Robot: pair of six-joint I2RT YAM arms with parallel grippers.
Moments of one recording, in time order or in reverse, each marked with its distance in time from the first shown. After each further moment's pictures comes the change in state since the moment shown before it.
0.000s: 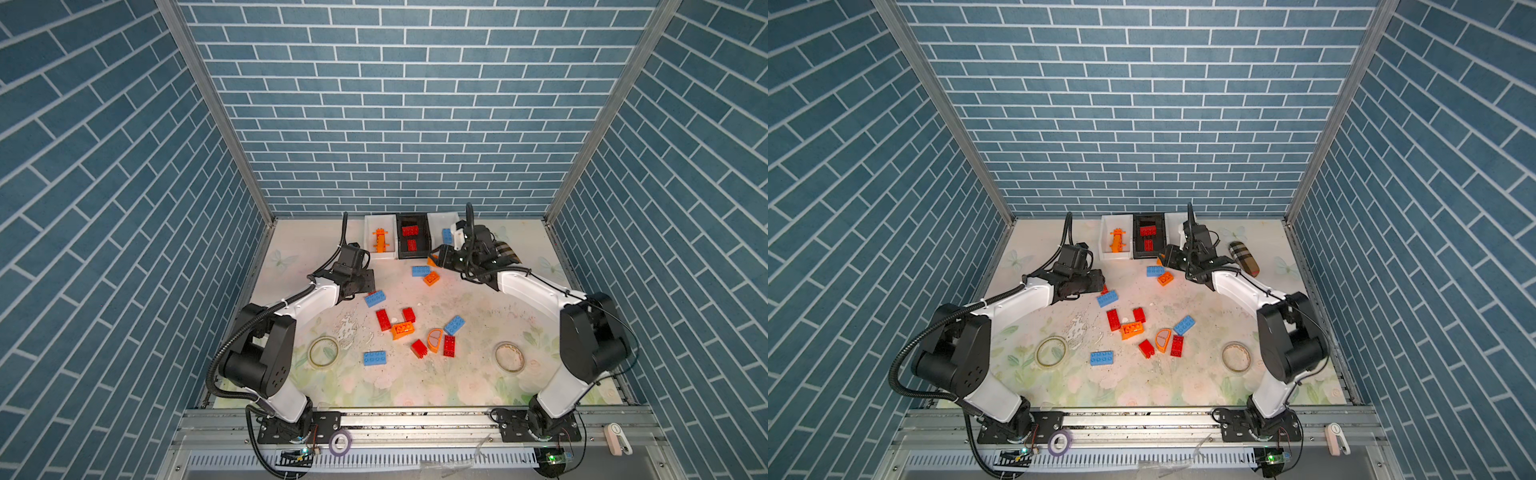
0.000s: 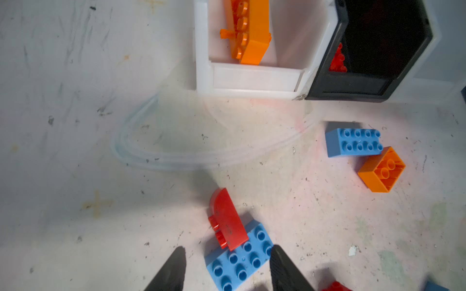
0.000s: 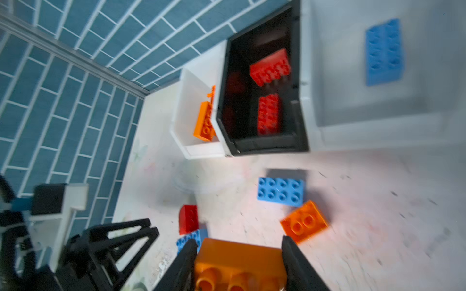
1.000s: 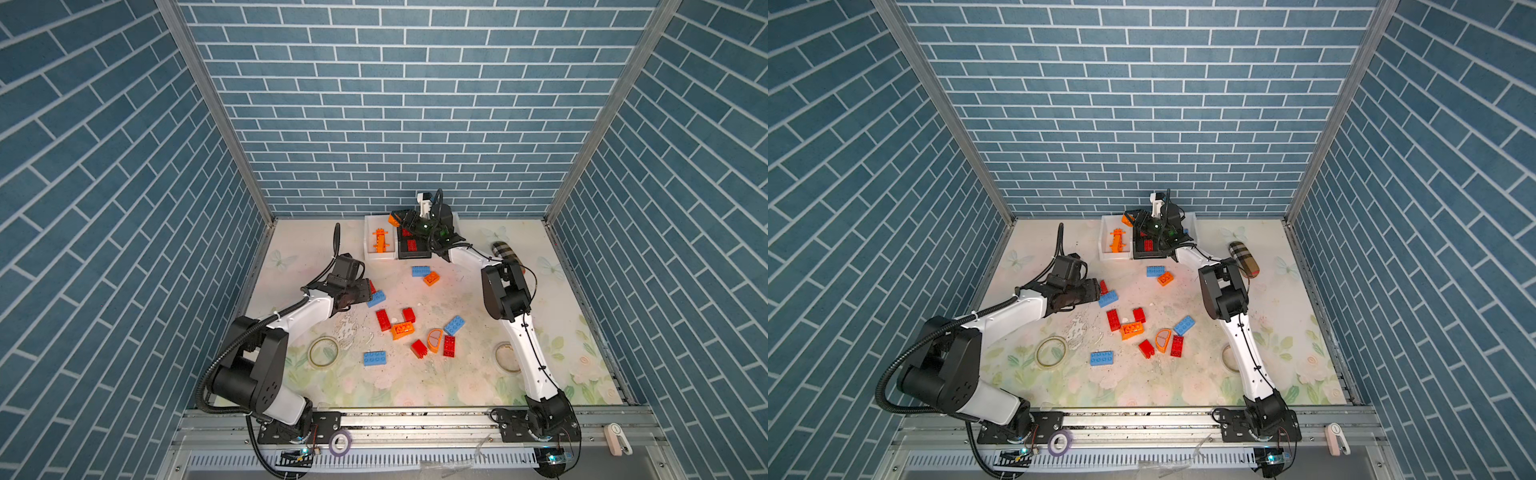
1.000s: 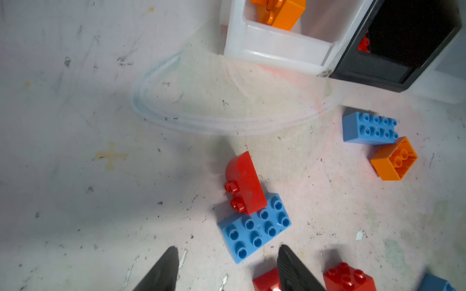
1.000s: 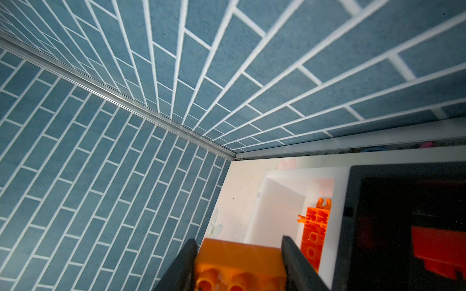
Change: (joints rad) left arm 0.006 -0.058 -0.094 0.033 0.005 -0.091; right arm 0.003 0.821 0.853 0.422 -0.215 0.336
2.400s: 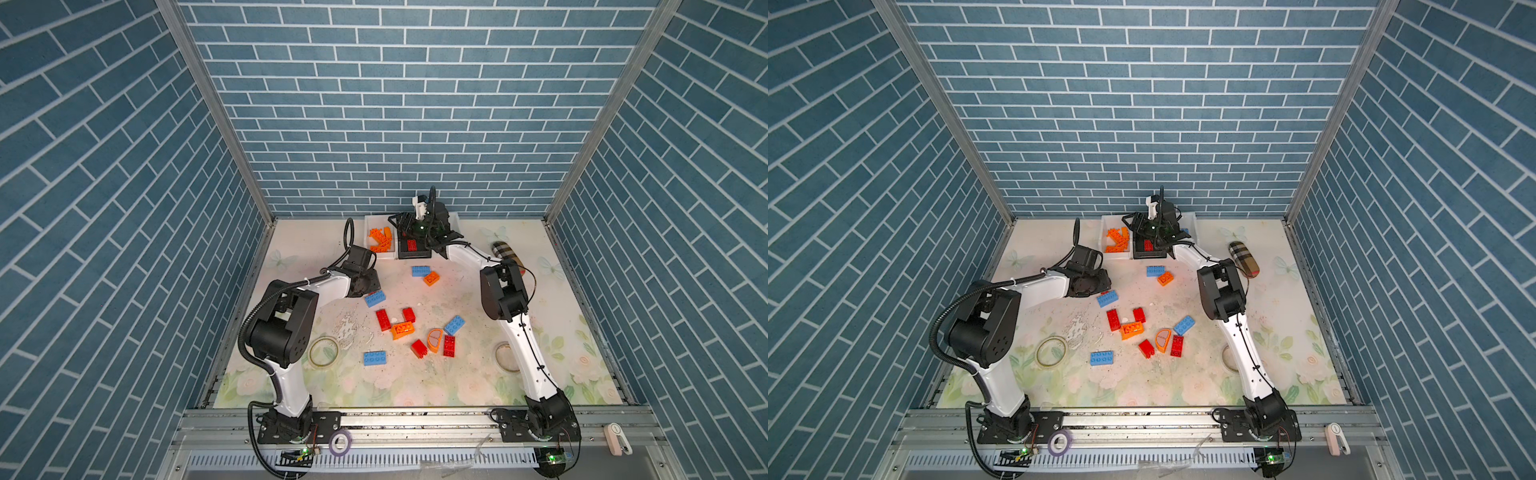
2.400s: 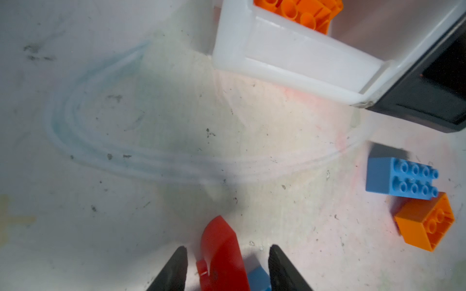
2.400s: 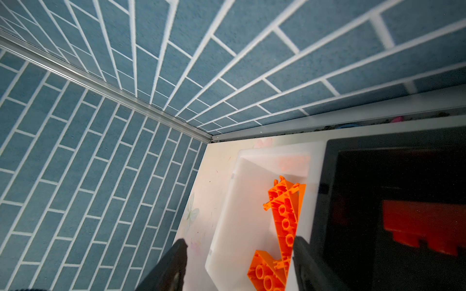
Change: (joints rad) left arm -0.010 0.313 0.212 0.013 0.010 -0.091; right arm 0.013 -0.030 0.037 -0.232 0.022 -0.143
